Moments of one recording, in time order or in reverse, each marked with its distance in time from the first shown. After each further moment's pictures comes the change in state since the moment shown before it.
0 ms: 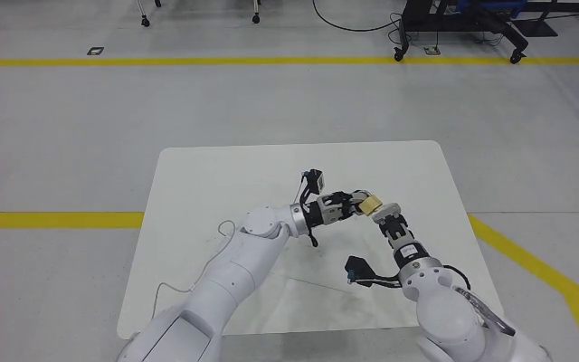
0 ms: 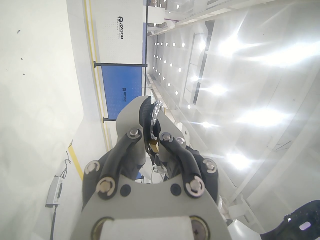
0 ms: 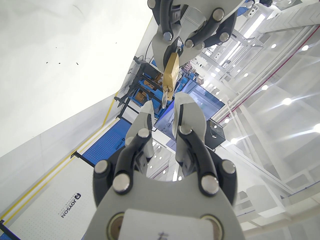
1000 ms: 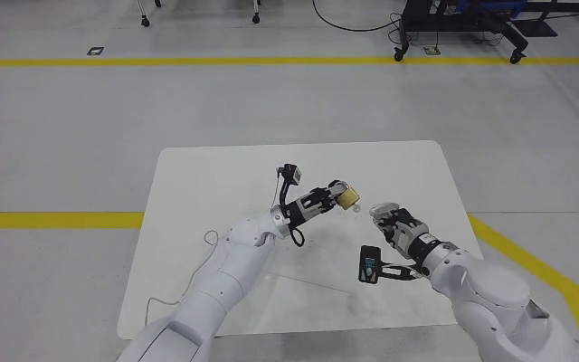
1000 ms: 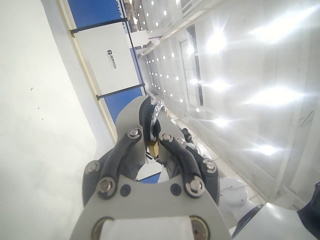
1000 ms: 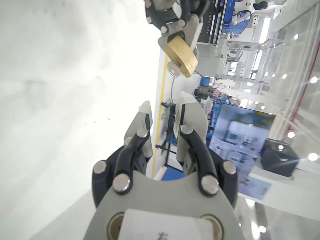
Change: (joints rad) left arm 0.095 0.061 -0.096 -0.078 0.103 -0.356 0.080; right arm -0.121 -0.042 0.356 0.106 0.554 0.159 -0.356
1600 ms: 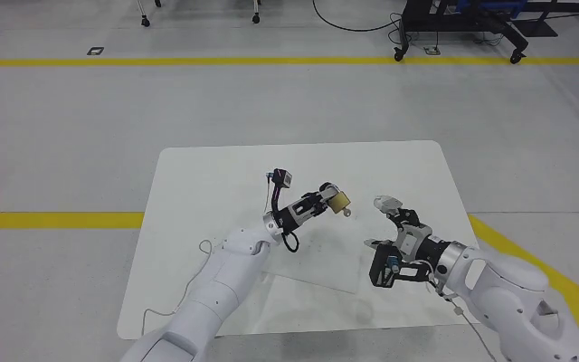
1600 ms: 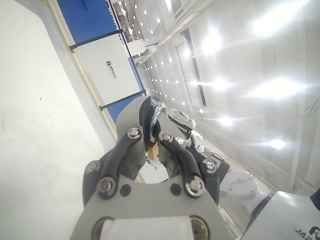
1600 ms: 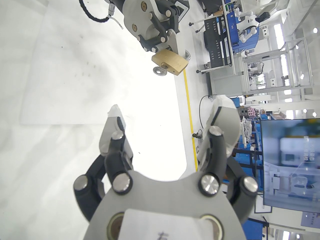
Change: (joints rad) left arm 0.077 0.017 -0.026 -0.087 0.073 -0.101 0.100; right arm -0.033 -0.009 0.081 0.092 0.274 0.019 -0.208
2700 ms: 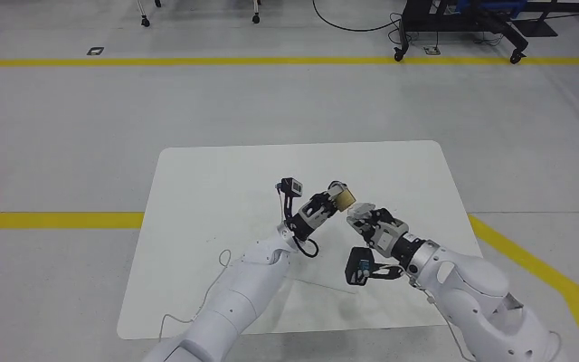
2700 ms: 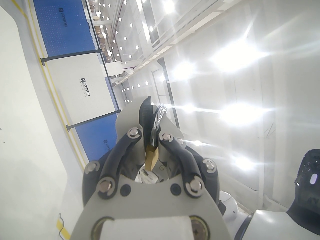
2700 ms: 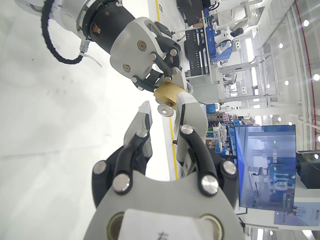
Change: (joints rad) left arm 0.012 -0.074 0.074 0.063 -0.279 0.008 -0.002; right arm 0.101 -0.043 -0.196 0.029 -0.286 0.146 0.001
